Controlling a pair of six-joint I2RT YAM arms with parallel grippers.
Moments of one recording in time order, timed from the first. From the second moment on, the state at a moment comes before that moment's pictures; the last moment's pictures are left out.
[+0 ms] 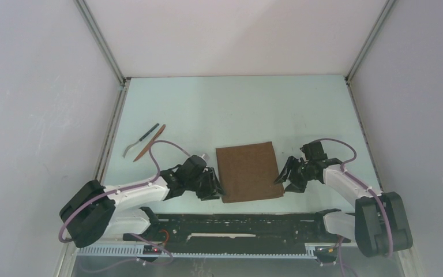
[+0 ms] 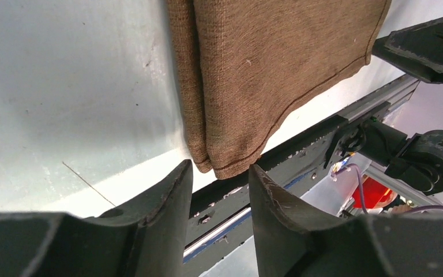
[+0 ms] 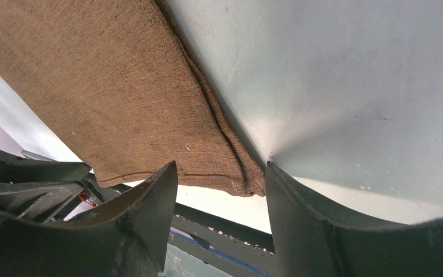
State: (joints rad) left arm -0.83 1.19 0.44 -0.13 0.26 -1.09; right arm 0.18 1.18 0.48 -0.49 -0.41 0.68
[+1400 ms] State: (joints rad) left arm -0.87 1.16 0.42 -0.11 0.29 -1.10; right arm 0.18 1.18 0.48 -0.49 -0.41 0.66
